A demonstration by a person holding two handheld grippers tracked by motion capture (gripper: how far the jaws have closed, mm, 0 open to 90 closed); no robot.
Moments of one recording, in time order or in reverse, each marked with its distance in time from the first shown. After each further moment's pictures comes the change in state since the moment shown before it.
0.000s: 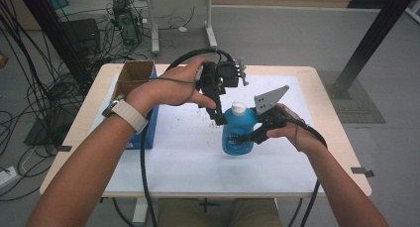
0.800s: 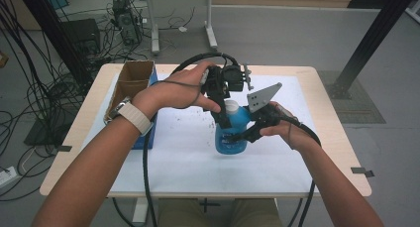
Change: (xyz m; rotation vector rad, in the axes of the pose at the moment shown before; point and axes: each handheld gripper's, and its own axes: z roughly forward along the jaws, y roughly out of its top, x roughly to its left) left arm -0.003 0.007 0.009 0.006 -0.012 0.016; right arm -0.001 0.015 0.012 -0.017 0.027 -0.016
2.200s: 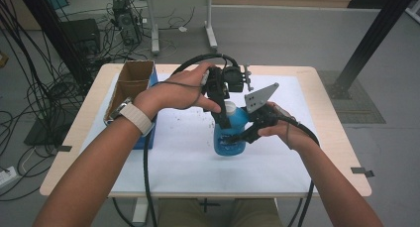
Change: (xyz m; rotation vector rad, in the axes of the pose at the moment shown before) left arm 0.002 0.000 0.004 0.012 0.002 -0.007; right arm 0.000 0.000 0.005 0.010 0.018 0.008
